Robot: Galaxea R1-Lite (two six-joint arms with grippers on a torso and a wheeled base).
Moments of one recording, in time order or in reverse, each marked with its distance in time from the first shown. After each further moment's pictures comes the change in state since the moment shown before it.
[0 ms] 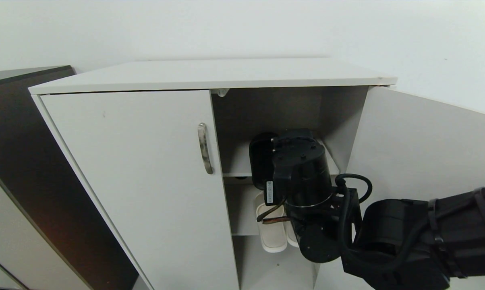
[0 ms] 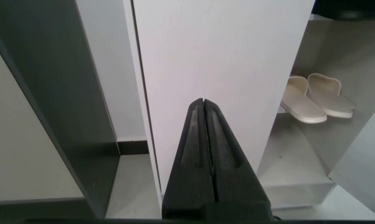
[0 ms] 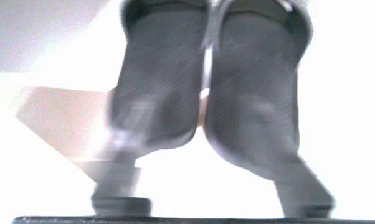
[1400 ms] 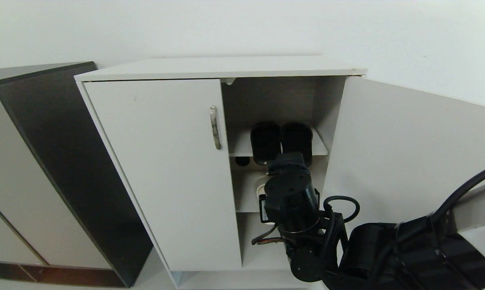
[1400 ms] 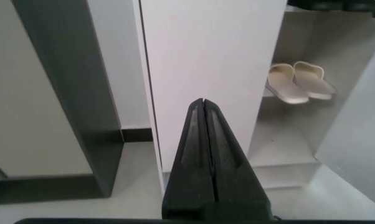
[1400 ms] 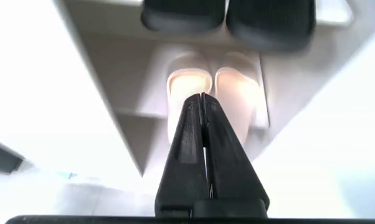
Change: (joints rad) left arm 0.000 0.000 0.000 0.000 -0.001 0.002; right arm 0.012 0.075 0.085 -0.145 0.000 0.004
